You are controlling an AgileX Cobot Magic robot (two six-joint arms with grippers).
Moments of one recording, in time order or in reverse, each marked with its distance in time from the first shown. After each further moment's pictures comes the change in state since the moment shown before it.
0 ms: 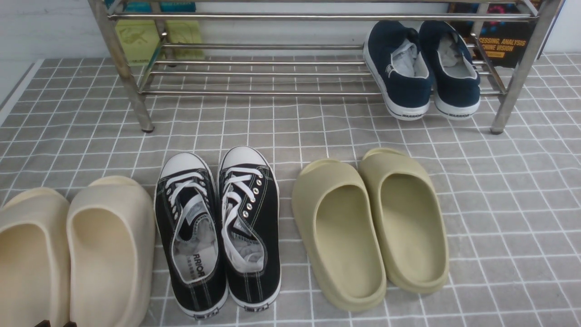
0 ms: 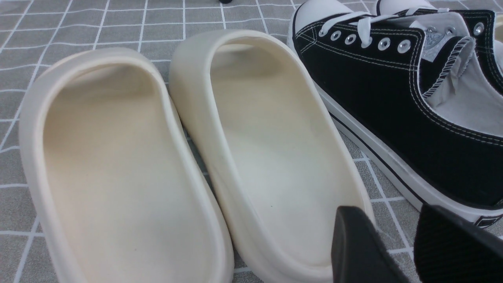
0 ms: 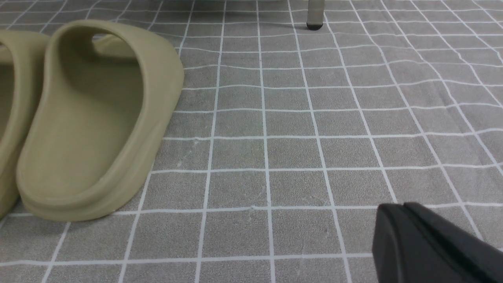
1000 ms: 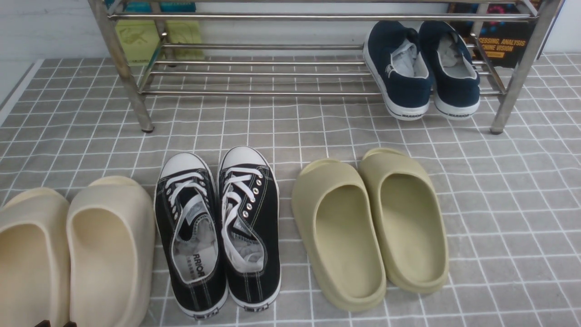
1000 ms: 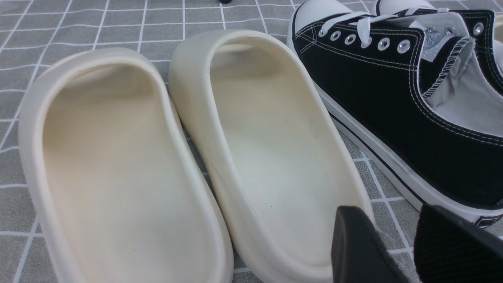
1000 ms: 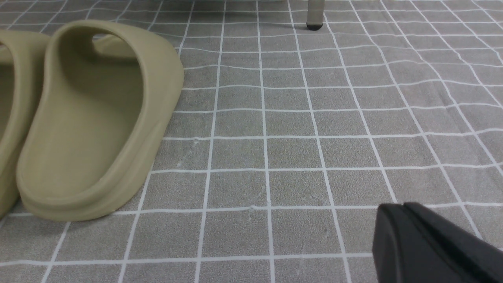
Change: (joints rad) right arm 0.000 0.000 0.000 0.000 0.001 0.000; left arm 0.000 0.000 0.000 0.000 0.000 0.000
